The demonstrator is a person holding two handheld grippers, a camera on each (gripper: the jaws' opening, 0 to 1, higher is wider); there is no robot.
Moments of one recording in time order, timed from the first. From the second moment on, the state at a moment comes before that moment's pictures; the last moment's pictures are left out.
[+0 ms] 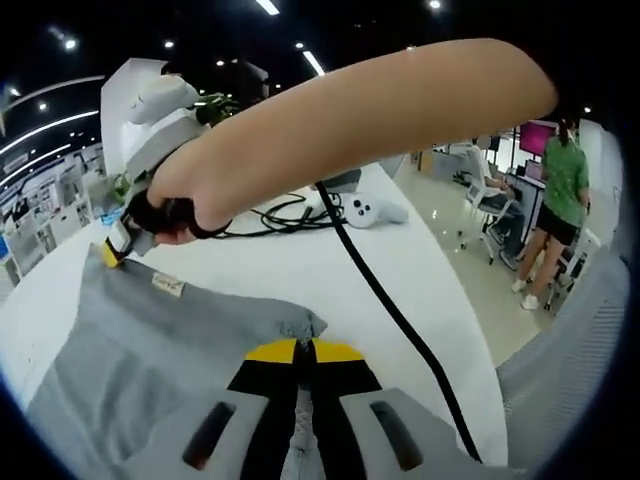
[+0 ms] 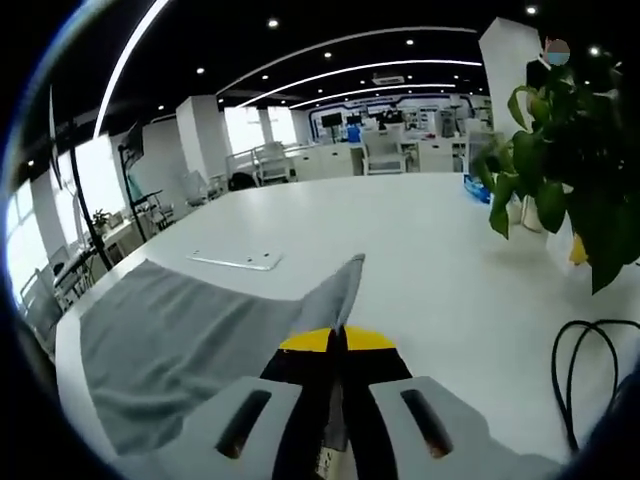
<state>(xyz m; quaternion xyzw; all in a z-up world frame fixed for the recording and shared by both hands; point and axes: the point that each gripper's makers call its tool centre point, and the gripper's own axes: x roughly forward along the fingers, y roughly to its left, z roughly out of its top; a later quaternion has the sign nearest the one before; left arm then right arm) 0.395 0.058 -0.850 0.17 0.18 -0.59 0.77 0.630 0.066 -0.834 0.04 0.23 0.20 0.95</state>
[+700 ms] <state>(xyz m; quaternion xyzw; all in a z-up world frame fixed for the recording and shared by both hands) 0.390 0.090 -0.803 0.16 0.15 -0.57 0.80 0.621 0.108 -0.771 0.06 0.20 0.24 0.95</state>
